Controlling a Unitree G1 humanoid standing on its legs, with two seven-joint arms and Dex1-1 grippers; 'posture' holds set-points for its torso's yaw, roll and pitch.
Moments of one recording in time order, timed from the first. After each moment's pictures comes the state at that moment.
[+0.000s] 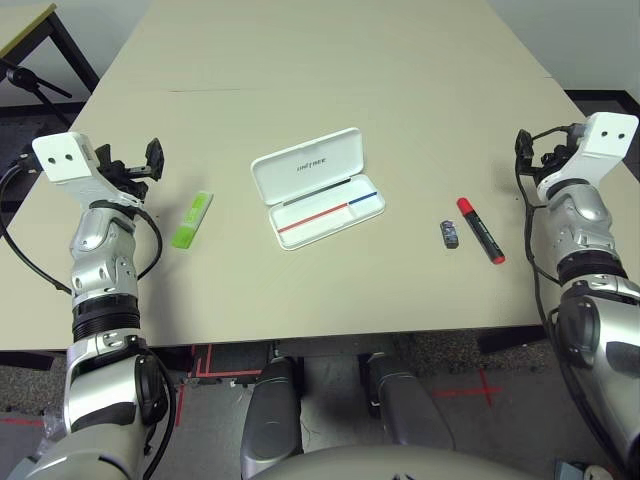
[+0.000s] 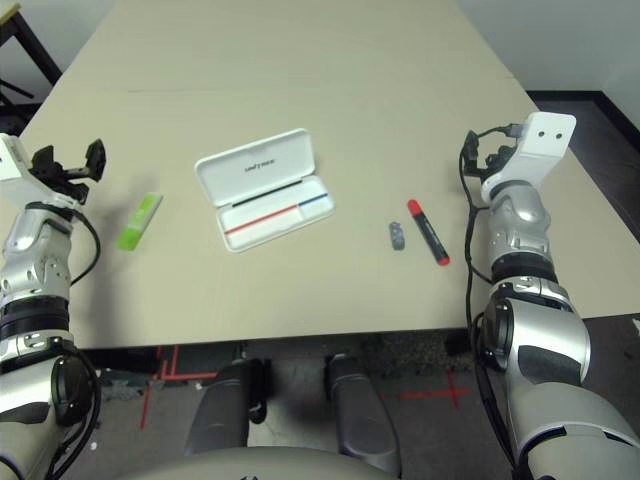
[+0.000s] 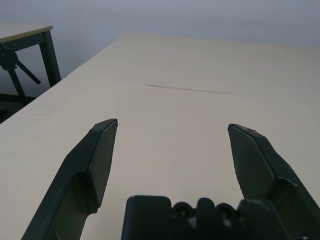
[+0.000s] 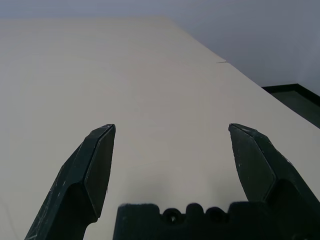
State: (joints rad) left arm -0.53 0.51 0.43 0.52 -0.29 -0.02 -0.26; right arm -0.83 -0.50 -0.35 1.09 0.21 -0.28 0.23
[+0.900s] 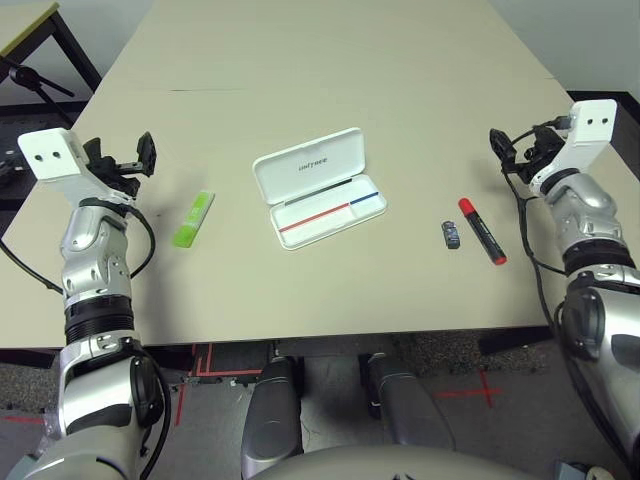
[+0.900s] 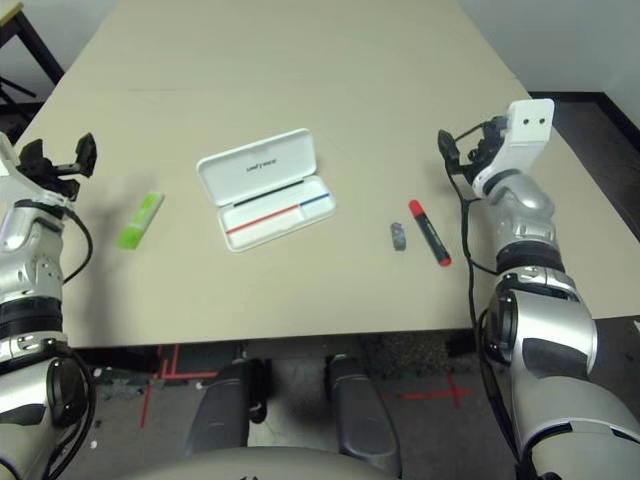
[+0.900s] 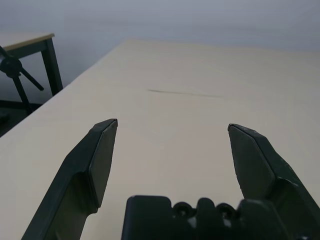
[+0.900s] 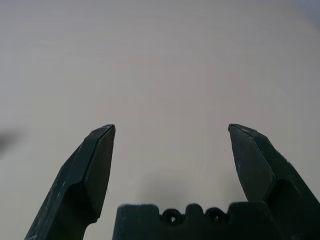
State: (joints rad) left arm -0.49 0.53 0.44 0.45 -0.32 0.00 -0.30; right arm -0.88 -0.55 -0.23 0.97 0.21 0.00 0.75
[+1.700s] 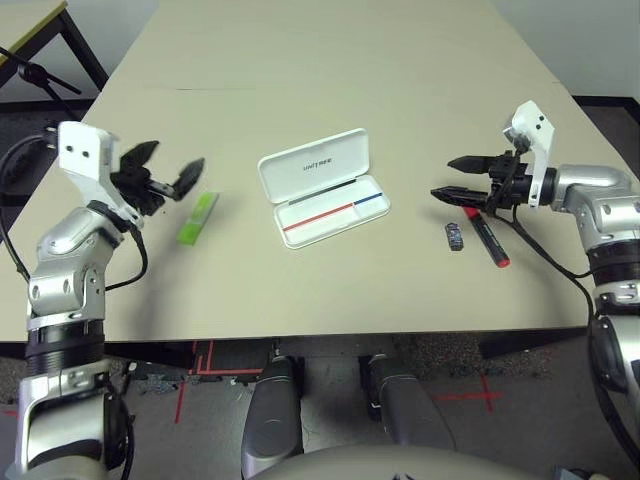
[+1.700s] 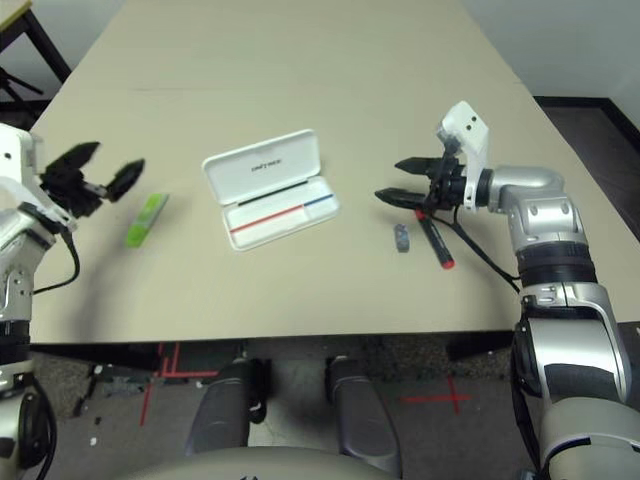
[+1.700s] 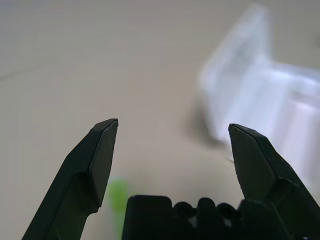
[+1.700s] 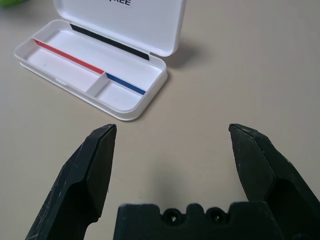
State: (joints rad) left arm -0.26 0.74 0.21 -0.10 -0.43 0.40 -0.80; right arm -0.75 -0.66 -0.01 0.55 0.22 0.32 1.21
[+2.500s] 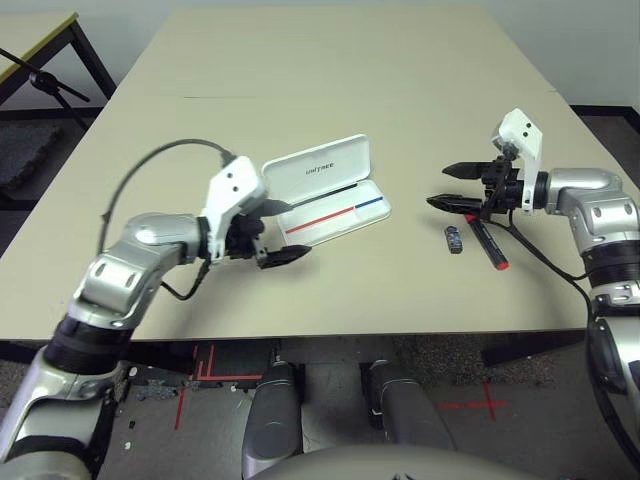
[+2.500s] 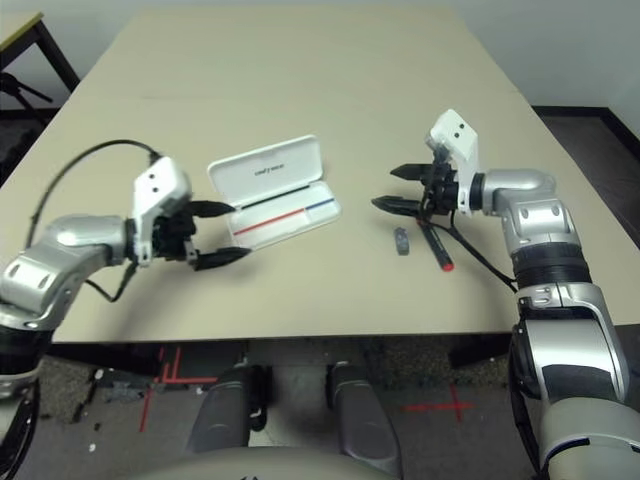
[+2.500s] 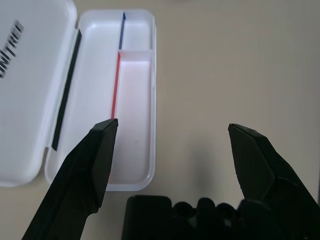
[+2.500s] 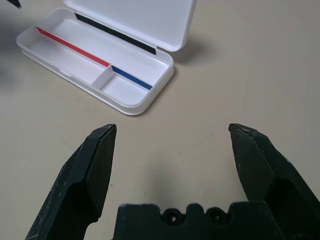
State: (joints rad) left arm -0.45 0.72 -0.26 -0.20 -0.31 0.61 -0.93; right arm -0.75 -0.65 0.03 0.56 0.18 0.30 1.21
